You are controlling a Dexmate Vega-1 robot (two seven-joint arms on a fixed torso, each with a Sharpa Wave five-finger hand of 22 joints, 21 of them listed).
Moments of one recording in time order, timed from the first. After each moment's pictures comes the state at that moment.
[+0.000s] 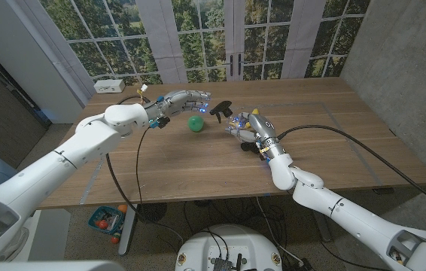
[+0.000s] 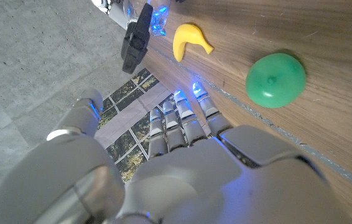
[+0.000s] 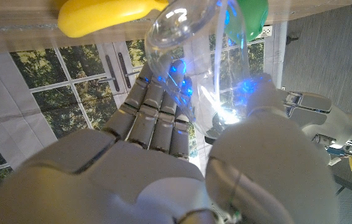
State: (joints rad) left arm 0.73 0.88 0.46 -1.82 -0.54 0.17 -0.24; left_hand 0.47 -0.08 0.63 -0.19 0.17 0.26 -0.04 0.20 0.18 0.33 -0.05 0.23 0.19 0.41 -0.04 0.23 0.18 0.19 0.09 0.61 0.18; right arm -0.83 -0.54 -0.74 -1.50 -0.54 0.11 -0.63; right_hand 0.85 -0.03 0.29 -0.16 0.21 0.75 0.10 0.56 0.25 0.87 -0.02 0.70 0.73 0.80 -0.07 0.60 0.74 0.55 -0.05 0.73 0.23
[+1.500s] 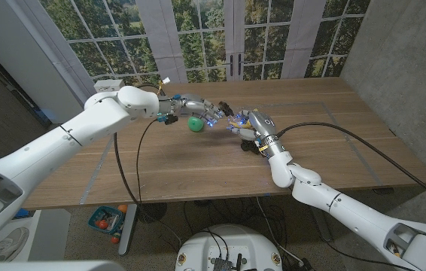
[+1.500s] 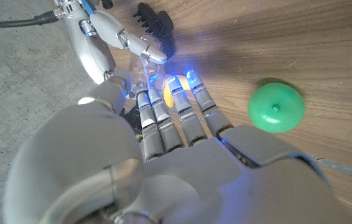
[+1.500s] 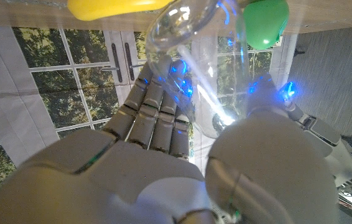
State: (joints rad) left arm 0.52 0.91 0.63 -1.91 -0.41 0.41 -0.42; left_hand 0.90 0.02 0.56 -0.20 0.18 0.60 -0.05 0.21 0.19 0.59 -0.18 0.22 0.19 0.61 -0.06 0.29 0.20 0.36 0.01 0.65 0.20; right arm -0.79 -0.54 -0.78 -1.45 -0.60 0.04 -0.67; right_hand 0.86 -0.04 0.28 -0.16 0.23 0.75 0.10 0.56 0.26 0.87 -0.02 0.70 0.75 0.80 -0.07 0.55 0.80 0.51 -0.05 0.79 0.22
